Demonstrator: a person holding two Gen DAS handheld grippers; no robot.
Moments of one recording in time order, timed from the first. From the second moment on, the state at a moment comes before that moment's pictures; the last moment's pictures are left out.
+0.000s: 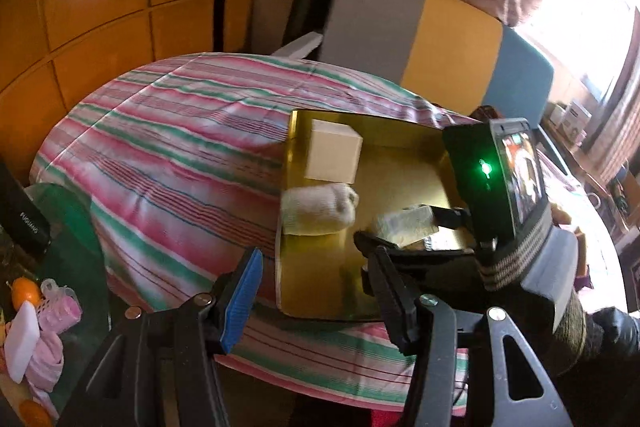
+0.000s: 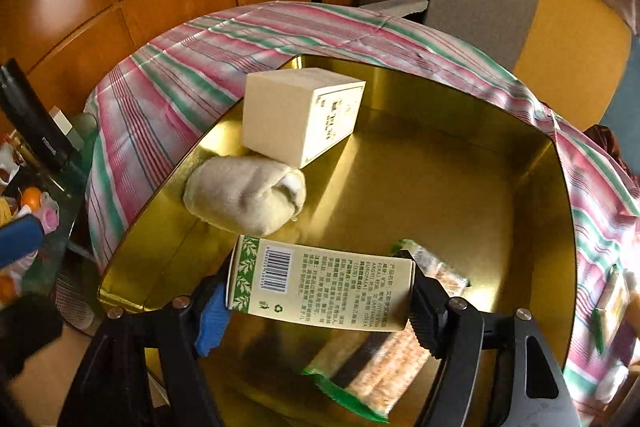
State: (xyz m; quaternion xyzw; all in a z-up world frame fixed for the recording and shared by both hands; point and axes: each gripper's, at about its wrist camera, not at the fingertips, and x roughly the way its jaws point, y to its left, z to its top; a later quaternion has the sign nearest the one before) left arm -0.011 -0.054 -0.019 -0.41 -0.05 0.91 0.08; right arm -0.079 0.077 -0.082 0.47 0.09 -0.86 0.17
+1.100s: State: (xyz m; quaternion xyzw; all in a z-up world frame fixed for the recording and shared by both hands) left arm -0.014 0.057 -0.012 -0.42 0.05 0.88 0.22; right arm -0.007 0.288 -0.017 0.39 -0.04 -0.92 -0.02
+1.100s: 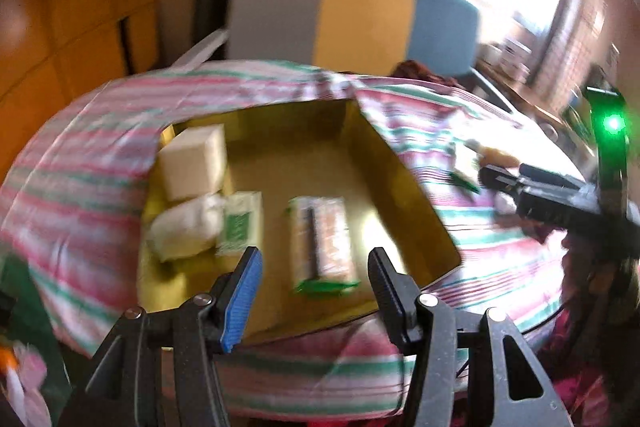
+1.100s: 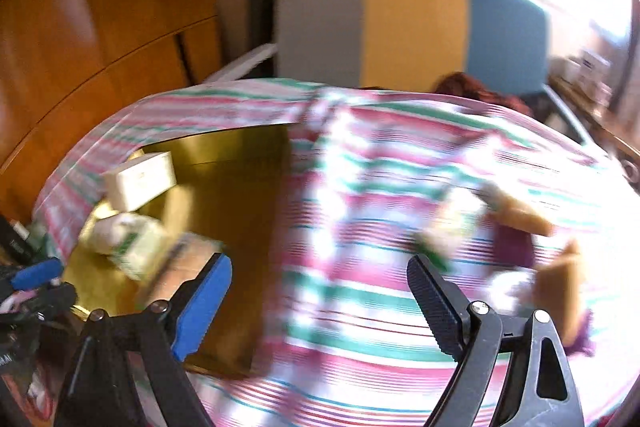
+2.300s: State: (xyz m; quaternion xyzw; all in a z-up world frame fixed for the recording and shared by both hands) left arm -0.019 0.423 -0.063 -0.47 0.16 0.72 0.48; right arm 0.126 0.586 -0.024 0.25 -0.38 -0.85 -0.26
